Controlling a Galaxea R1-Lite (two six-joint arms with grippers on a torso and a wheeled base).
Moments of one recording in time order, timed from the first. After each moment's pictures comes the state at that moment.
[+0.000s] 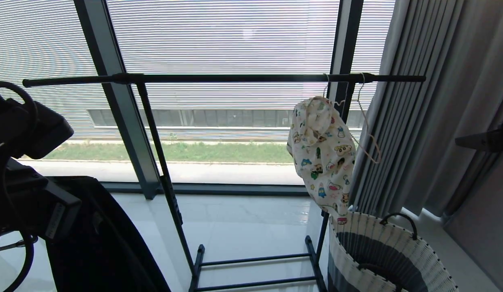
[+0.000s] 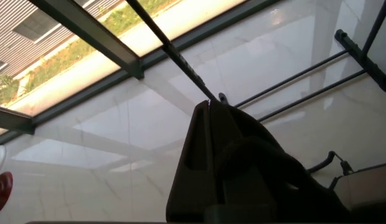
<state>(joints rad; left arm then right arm) -0.36 1.11 -0.90 0.31 0.27 0.37 0.35 1.27 -1.34 0.54 -0.29 -0.01</state>
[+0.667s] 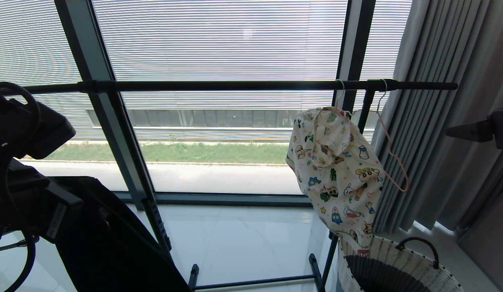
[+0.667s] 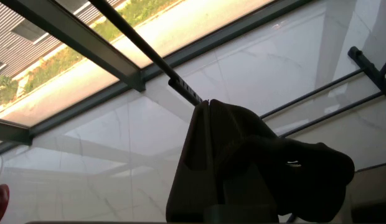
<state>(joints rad) -0.36 1.12 -0.90 0.31 0.27 0.37 0.28 1.31 -1.33 0.44 -0.18 -0.06</state>
